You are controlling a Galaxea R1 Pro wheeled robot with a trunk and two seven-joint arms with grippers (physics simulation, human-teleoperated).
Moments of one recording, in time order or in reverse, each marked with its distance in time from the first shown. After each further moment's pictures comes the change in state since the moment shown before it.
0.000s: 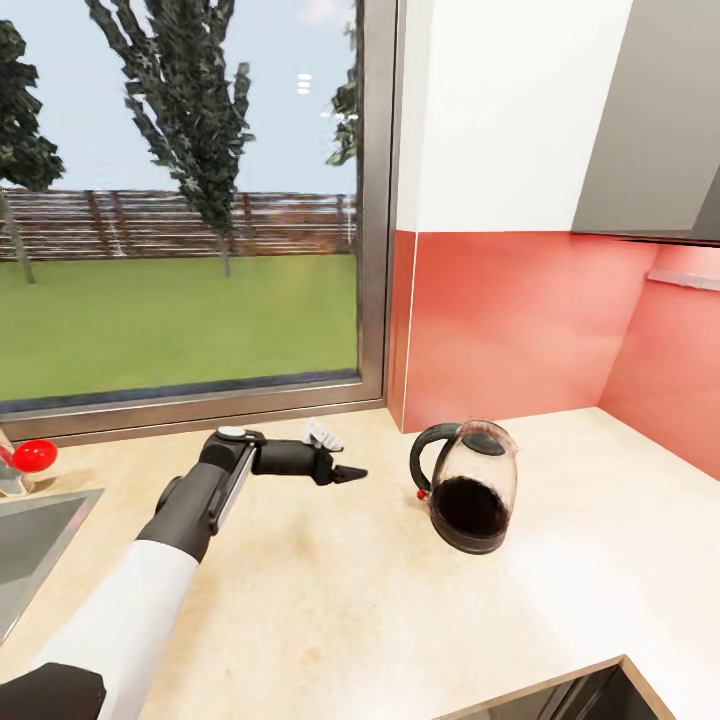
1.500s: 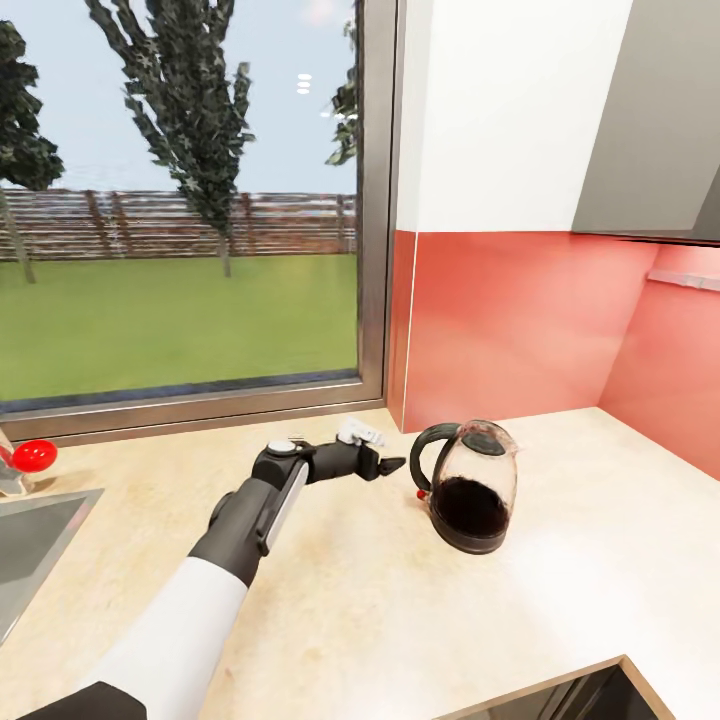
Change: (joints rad) left arm 0.047 -0.161 -0.071 -0.002 0.107 -0.056 0.438; right arm 0.000 0.001 0.000 0.000 0.001 0.000 0.000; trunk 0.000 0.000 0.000
